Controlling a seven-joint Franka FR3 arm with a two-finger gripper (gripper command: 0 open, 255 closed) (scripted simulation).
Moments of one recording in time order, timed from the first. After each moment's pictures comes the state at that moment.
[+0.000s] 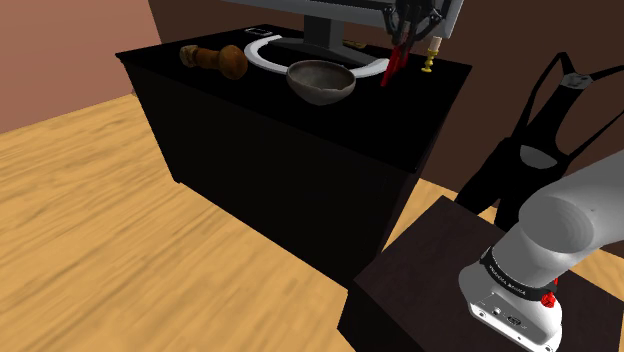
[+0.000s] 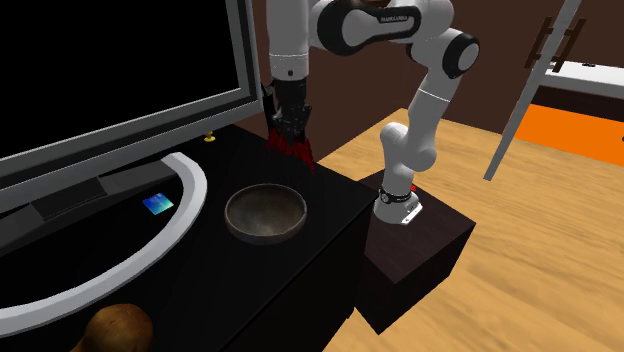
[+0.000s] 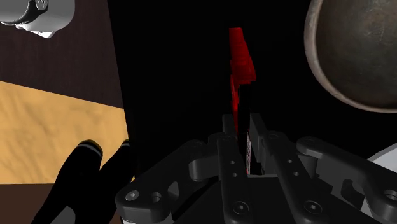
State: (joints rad) arm -0.29 -0.34 0.14 -1.91 0.10 1.60 1.11
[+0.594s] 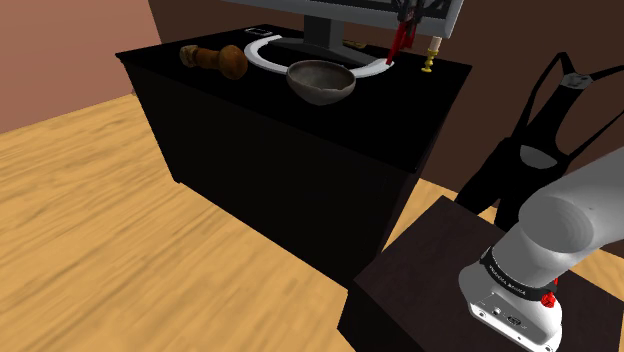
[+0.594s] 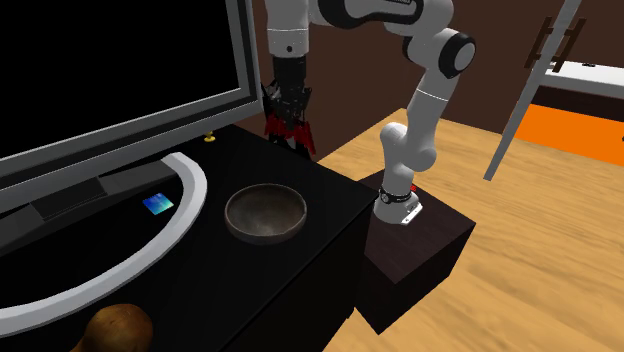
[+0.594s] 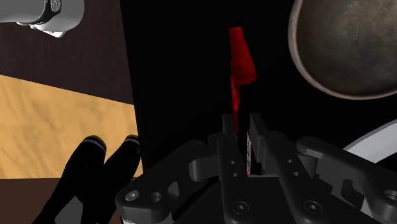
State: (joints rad) arm -0.29 -0.30 0.13 -1.75 0.10 1.47 1.12
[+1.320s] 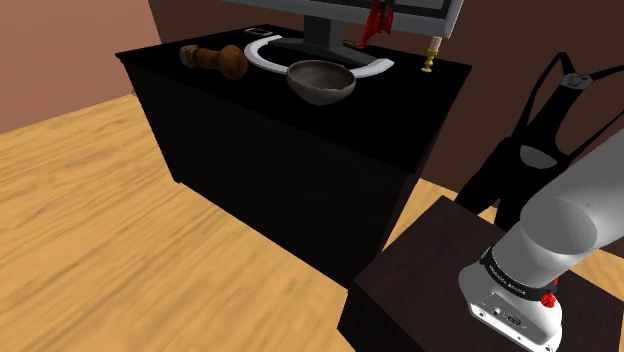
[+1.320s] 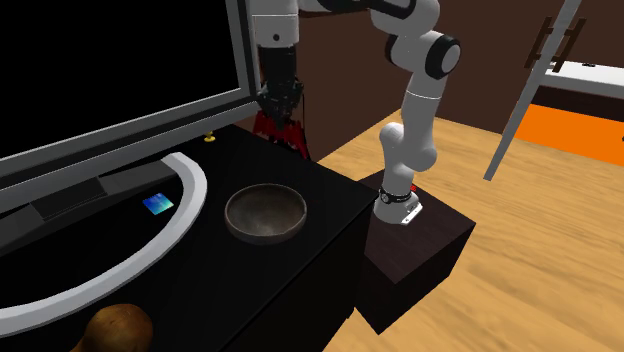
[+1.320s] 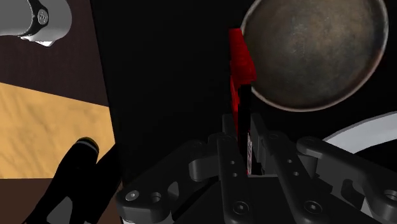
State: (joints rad) arm -0.25 -0.11 0.21 -1.47 0.08 1.39 1.24
